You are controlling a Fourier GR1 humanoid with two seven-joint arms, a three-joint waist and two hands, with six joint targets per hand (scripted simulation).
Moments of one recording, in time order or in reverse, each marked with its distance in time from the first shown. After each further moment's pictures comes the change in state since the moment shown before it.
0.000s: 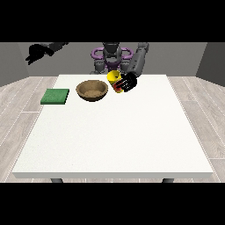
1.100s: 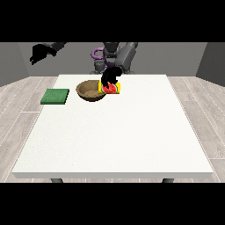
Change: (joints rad) left arm -0.302 -0.082 -0.528 0.409 -0.805 0.292 0.739; right arm -0.062 0.047 0.049 0.170 0.059 -0.019 -0.047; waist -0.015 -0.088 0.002
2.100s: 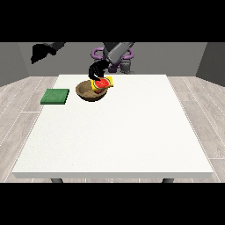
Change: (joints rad) left arm 0.022 -0.027 -0.298 -0.233 -0.349 -0.422 0.273; right arm -0.057 0.024 0.006 0.105 0.009 0.005 -0.044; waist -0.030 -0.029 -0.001
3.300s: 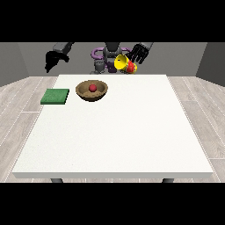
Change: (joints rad) left arm 0.193 0.198 0.614 -0.354 0.751 0.090 -0.521; right arm 0.172 0.050 -0.002 -0.059 0.010 -0.078 -0.002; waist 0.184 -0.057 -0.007
